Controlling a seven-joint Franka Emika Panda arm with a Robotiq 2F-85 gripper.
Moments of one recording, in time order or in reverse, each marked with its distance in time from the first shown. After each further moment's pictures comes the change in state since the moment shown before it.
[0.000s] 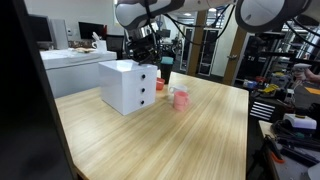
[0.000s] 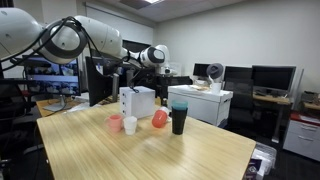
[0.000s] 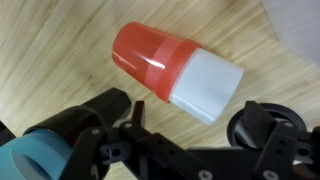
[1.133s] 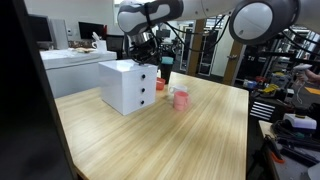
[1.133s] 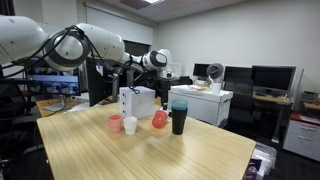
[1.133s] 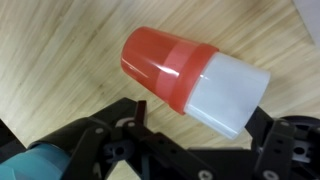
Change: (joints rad) arm -0.027 0.080 -0.005 0.101 0.000 -0.086 0.000
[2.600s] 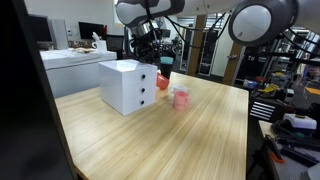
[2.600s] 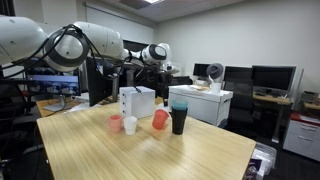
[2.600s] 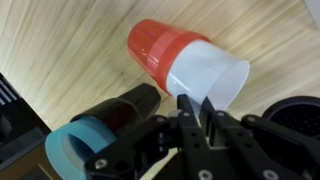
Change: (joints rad) arm 0.007 0.005 -0.029 0.092 -0.027 -0.080 0.000
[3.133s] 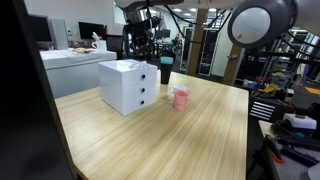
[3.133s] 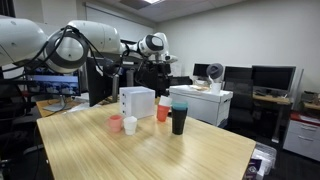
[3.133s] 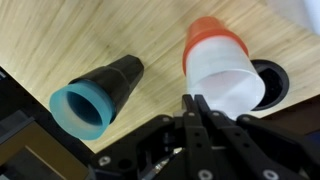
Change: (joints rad) arm 0.005 0.015 0.006 0.155 0.001 0.005 0.000
